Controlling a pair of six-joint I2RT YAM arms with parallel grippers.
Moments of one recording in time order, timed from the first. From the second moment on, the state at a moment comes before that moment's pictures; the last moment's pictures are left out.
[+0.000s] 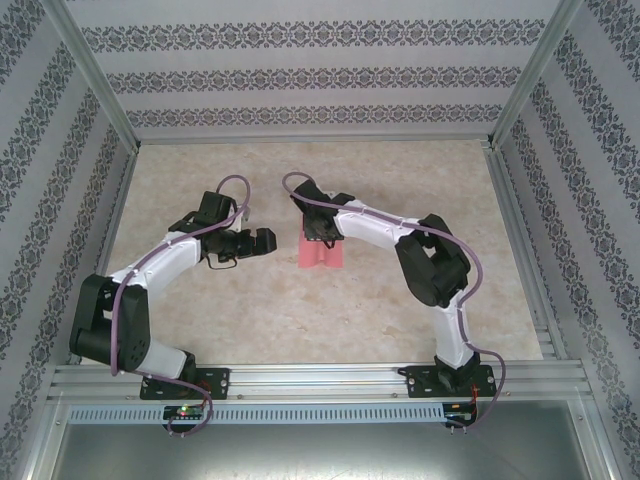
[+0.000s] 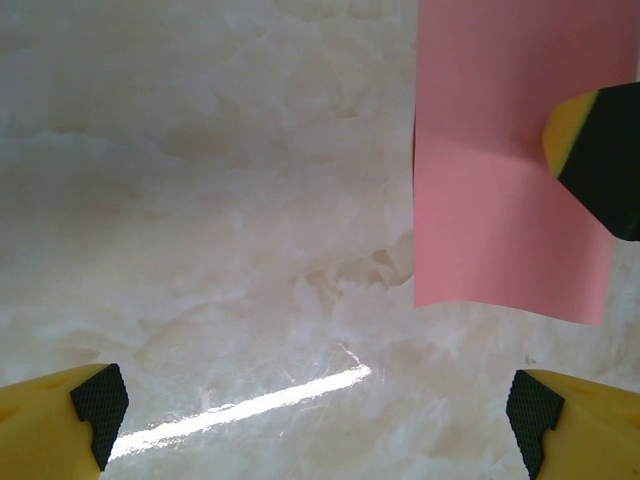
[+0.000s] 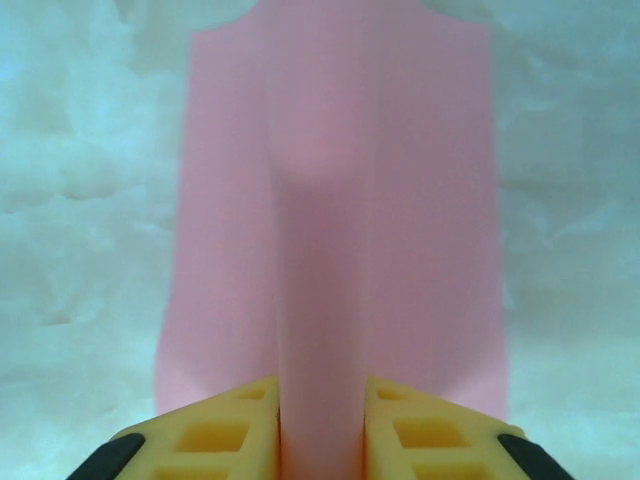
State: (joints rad) left arm -0.22 1.44 0.90 -0.49 0.37 -0.40; right arm 0.72 2.06 1.54 -0.64 0.22 0.70
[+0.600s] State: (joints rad) left arm -0.18 1.30 1.00 -0.54 0.48 -0.48; right arm 0.67 1.72 1.21 -0.22 -0.14 0.86
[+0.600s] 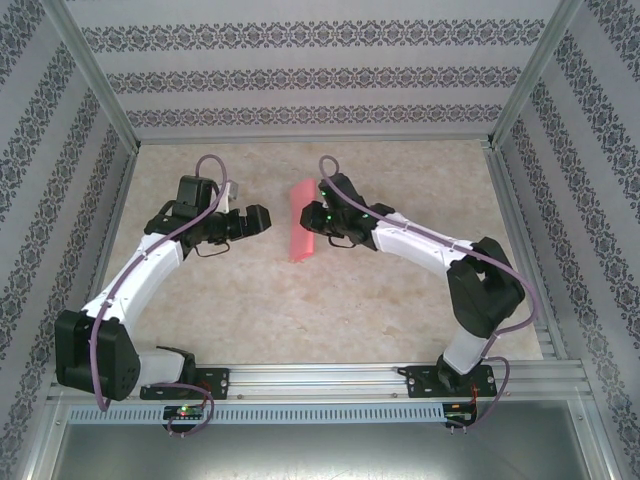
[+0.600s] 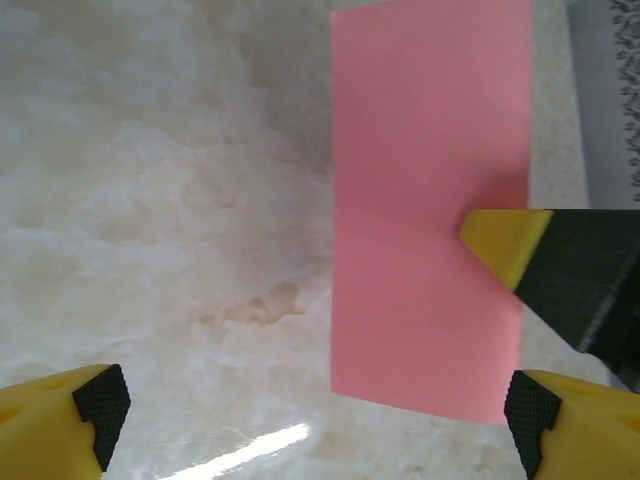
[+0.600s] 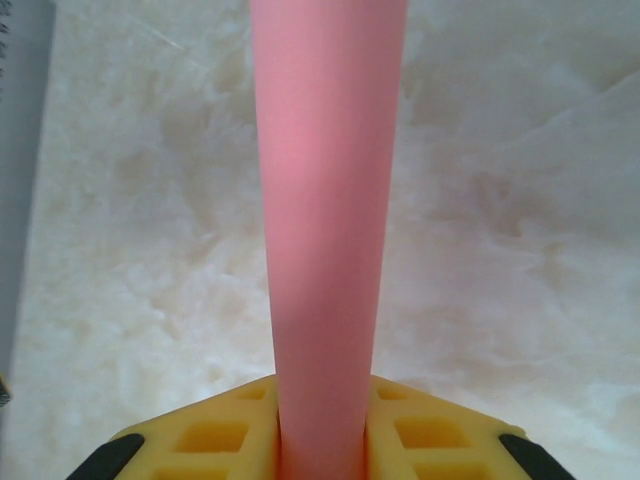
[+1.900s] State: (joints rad) left arm -0.43 1.89 1.11 -0.19 0.55 -0.67; right arm 0.51 1.78 0.75 0.27 -0.44 0.98
